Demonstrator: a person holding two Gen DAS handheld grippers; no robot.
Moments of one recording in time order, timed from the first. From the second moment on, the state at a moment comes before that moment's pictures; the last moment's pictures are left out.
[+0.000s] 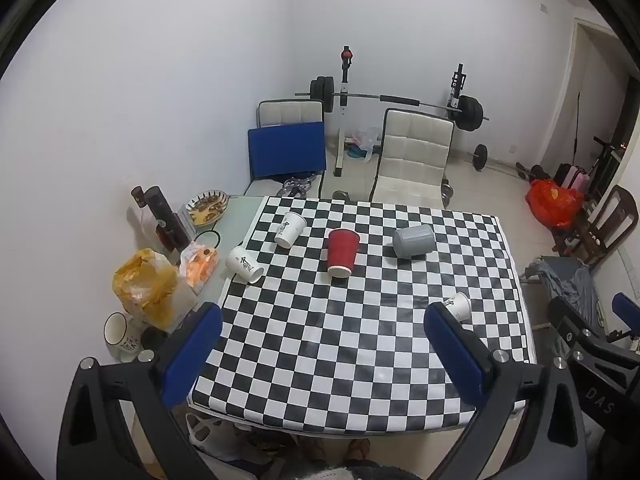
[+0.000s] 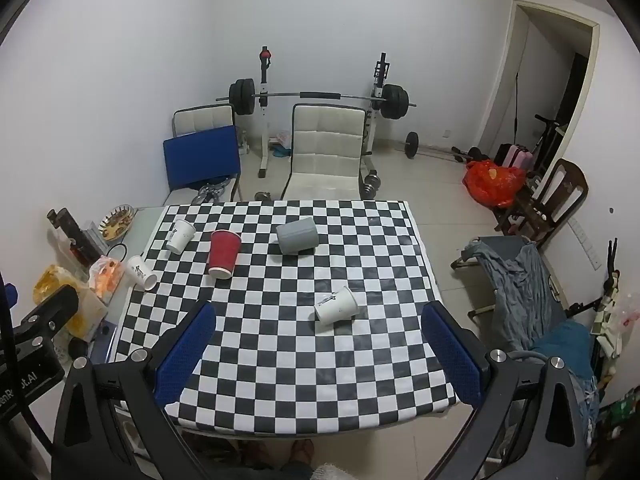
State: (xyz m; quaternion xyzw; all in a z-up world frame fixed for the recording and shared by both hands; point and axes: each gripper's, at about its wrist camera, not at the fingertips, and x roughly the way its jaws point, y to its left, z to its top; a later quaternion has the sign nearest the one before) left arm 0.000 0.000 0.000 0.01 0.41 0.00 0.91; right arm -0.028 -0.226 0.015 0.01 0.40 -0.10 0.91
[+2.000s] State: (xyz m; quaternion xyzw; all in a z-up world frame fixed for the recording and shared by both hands) left arm 0.007 -0.008 0.000 0.01 0.43 -0.01 0.91; right arm -0.024 -0.228 0.023 0.01 0.40 -0.11 0.91
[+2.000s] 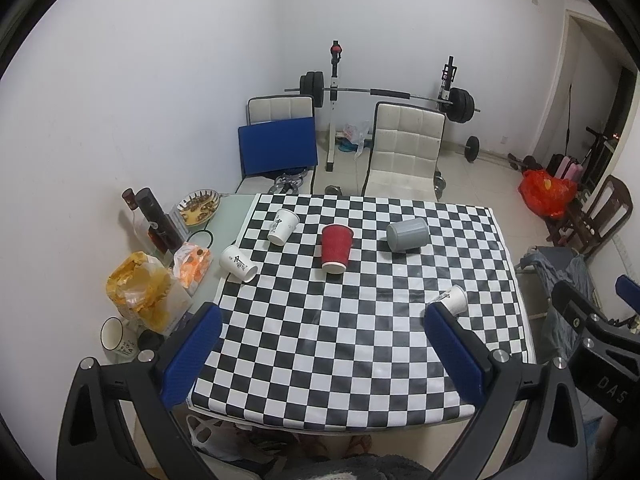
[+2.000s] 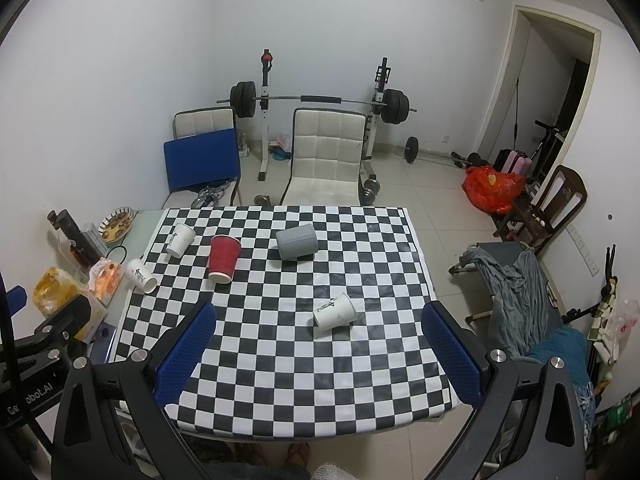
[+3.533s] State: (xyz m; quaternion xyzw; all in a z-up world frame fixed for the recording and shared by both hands) left arm 0.028 0.034 -0.043 0.04 0.42 0.03 0.91; right arm 0.006 -0.197 -0.040 0.04 0.44 -0.12 0.89
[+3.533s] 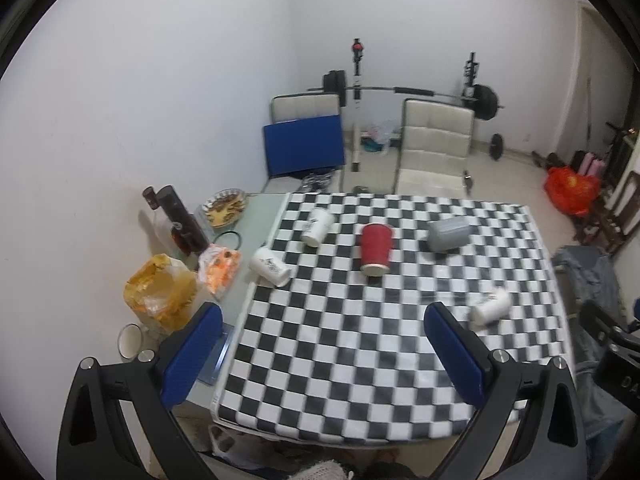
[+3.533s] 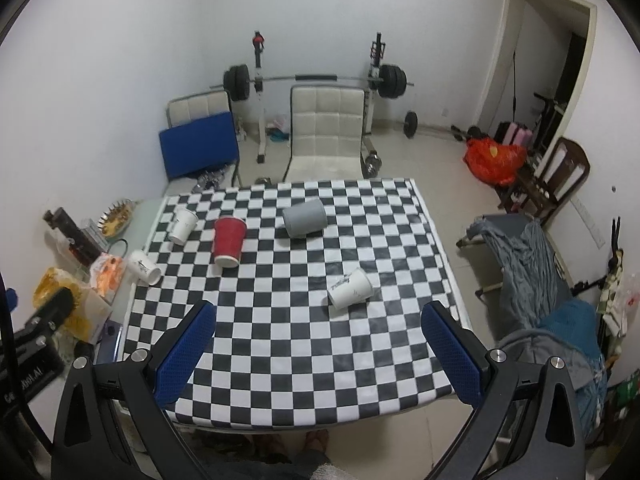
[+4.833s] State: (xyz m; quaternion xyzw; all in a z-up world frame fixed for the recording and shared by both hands) left arm 0.347 -0.030 -0.322 0.06 0.62 -0.03 0.78; right arm 0.355 -0.246 -0.395 0.06 0.66 -0.11 0.74
